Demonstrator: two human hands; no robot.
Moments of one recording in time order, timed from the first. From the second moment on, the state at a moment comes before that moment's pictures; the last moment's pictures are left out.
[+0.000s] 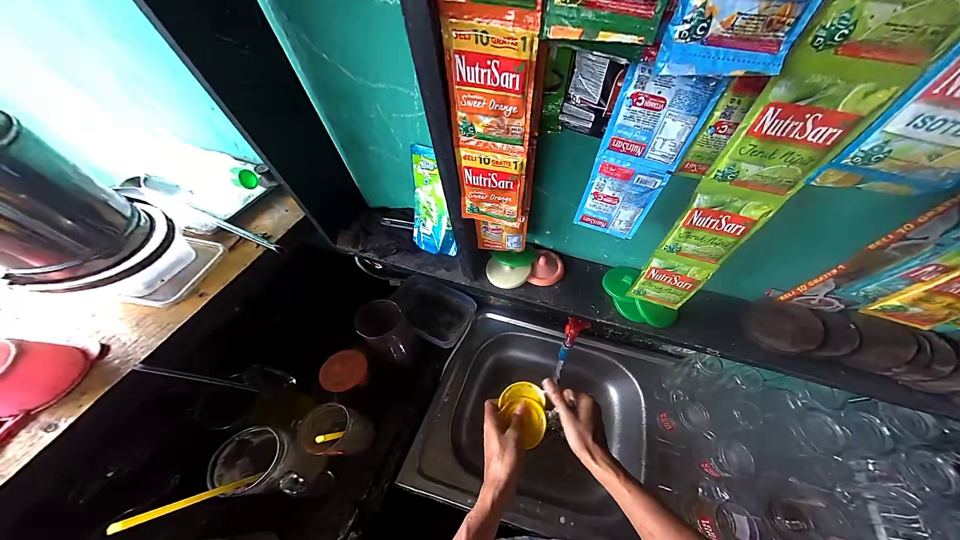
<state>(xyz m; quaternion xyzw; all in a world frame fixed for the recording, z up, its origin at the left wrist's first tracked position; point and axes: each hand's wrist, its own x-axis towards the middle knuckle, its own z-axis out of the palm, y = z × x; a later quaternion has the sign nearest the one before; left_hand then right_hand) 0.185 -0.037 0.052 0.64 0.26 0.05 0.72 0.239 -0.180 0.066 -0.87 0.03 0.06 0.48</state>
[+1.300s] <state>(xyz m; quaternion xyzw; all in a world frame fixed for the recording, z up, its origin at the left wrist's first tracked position) 0.188 0.039 0.004 0.51 0.48 -0.05 0.72 0.357 -0.130 -0.049 -0.23 0.44 0.09 0.87</state>
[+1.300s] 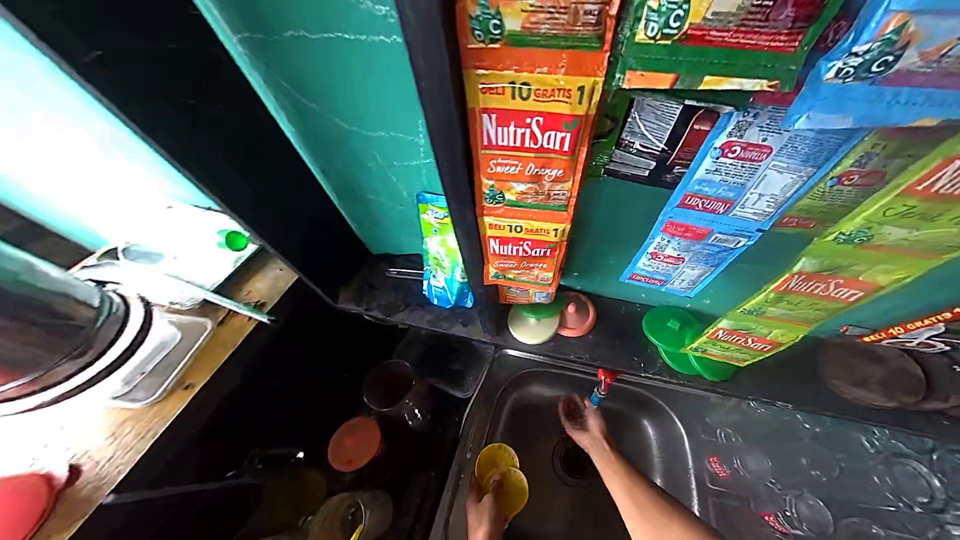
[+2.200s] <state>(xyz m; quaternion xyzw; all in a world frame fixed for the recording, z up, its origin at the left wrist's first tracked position) 0.329 -0.069 -0.061 0.74 0.31 0.01 0.60 0.322 -0.179 -0.074 -0.45 0.35 0.23 0.78</state>
